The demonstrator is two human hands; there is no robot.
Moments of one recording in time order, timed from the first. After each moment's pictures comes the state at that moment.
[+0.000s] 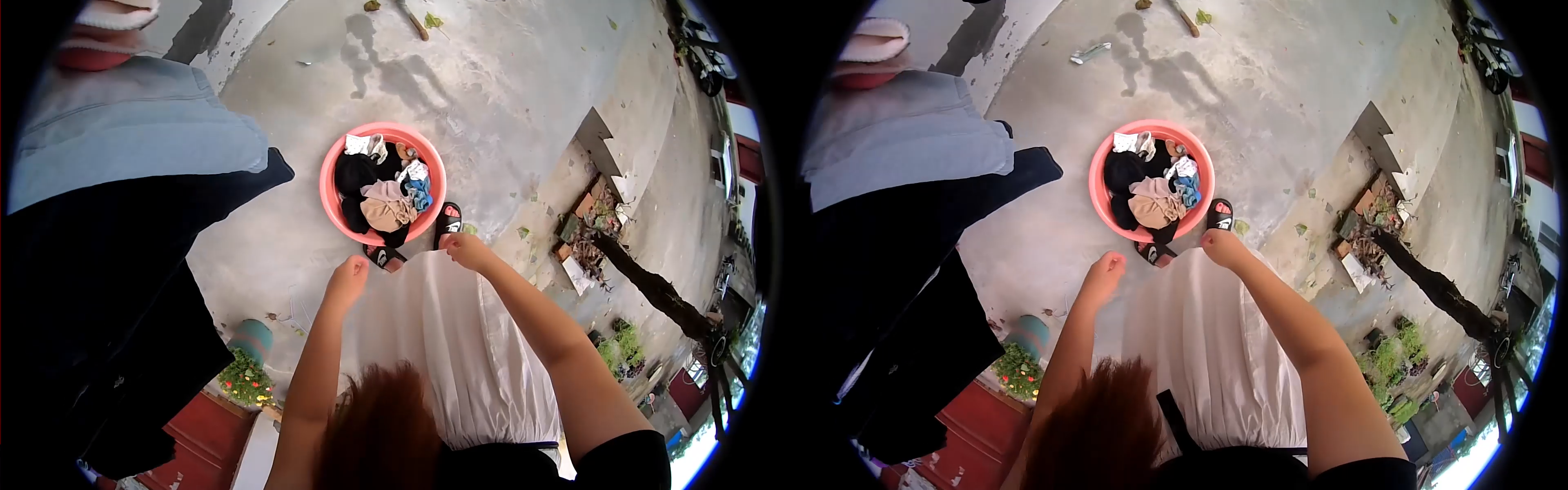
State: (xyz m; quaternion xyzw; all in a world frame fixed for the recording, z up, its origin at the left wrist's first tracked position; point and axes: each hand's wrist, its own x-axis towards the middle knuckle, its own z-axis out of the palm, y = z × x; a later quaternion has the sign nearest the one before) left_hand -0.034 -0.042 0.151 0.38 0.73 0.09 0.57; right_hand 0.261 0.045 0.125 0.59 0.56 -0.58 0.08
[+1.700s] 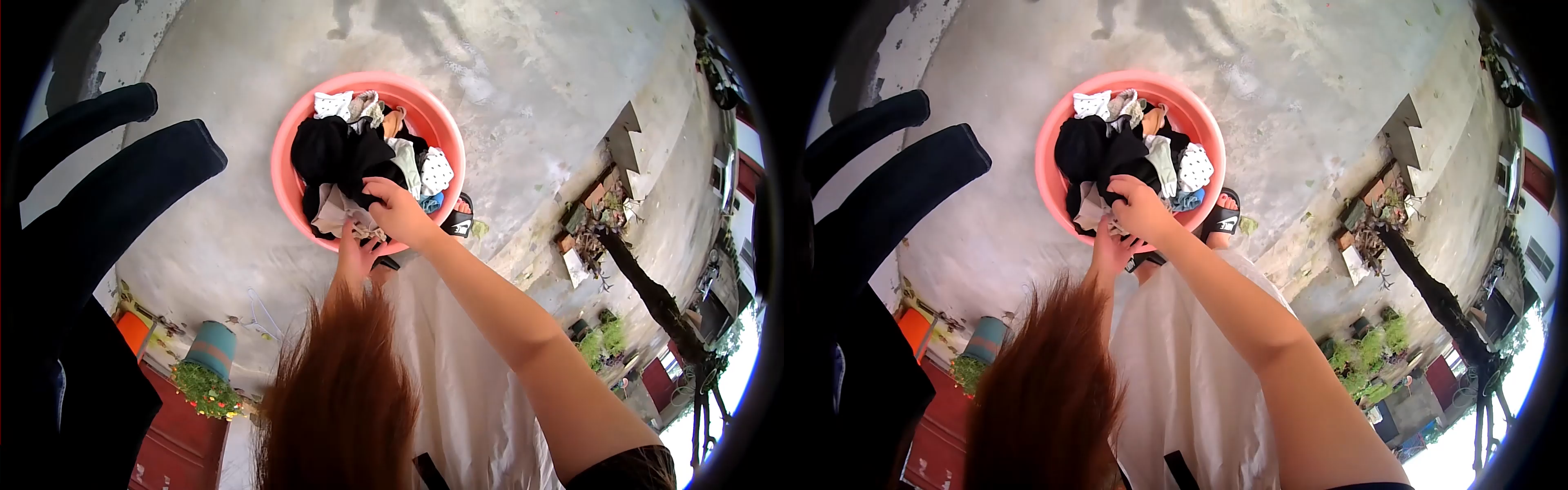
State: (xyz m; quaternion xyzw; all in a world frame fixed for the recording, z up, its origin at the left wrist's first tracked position) left_hand 0.023 -0.028 -0.148 -0.28 0.53 0.42 0.68; right_hand 0.127 0.099 -0.072 0.50 0.55 -0.66 -0.14
